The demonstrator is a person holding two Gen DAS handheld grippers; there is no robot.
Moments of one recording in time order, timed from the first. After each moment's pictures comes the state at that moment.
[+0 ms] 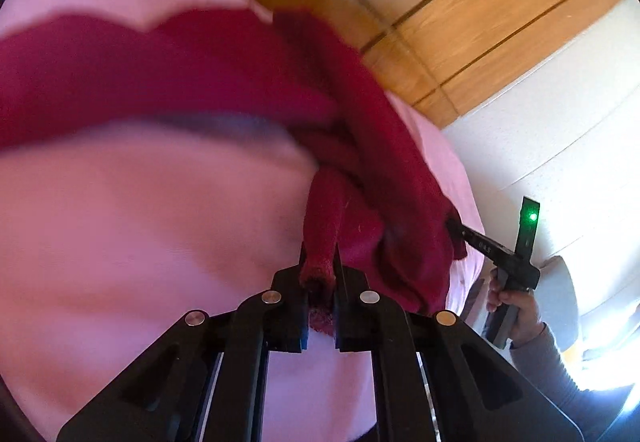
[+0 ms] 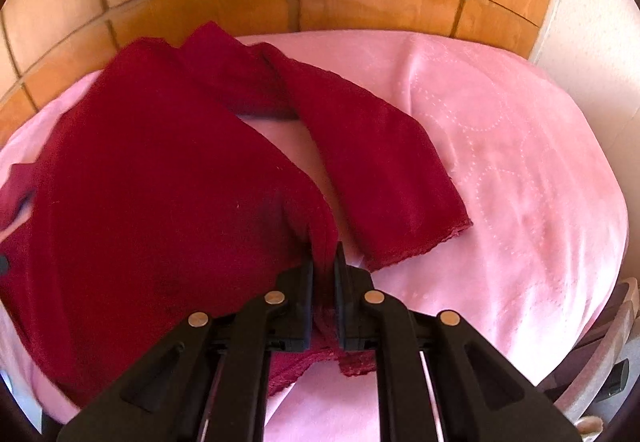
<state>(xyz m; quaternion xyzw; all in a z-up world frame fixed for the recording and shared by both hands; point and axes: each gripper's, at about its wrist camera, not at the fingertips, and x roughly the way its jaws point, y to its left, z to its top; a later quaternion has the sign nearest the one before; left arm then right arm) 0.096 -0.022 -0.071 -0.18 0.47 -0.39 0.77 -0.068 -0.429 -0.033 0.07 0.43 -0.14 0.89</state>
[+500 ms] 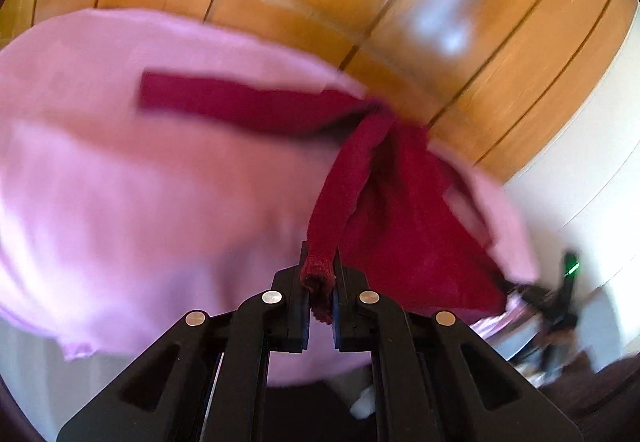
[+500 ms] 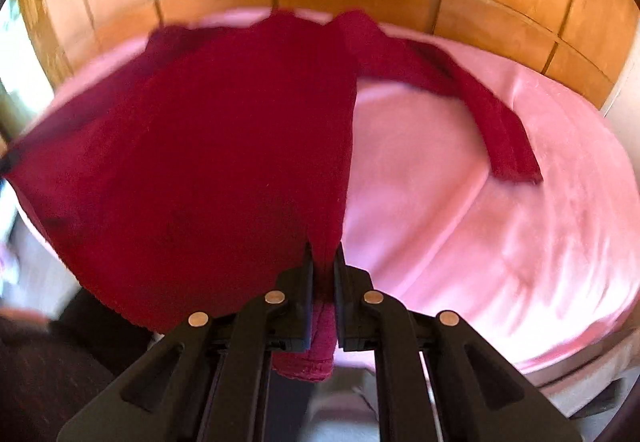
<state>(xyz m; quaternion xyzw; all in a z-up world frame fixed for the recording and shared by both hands) -0.061 0.118 -0.037 -0.16 0.43 -0.22 0.86 -0.182 -0.299 -0.038 -0.03 0.48 -0.01 0.88</state>
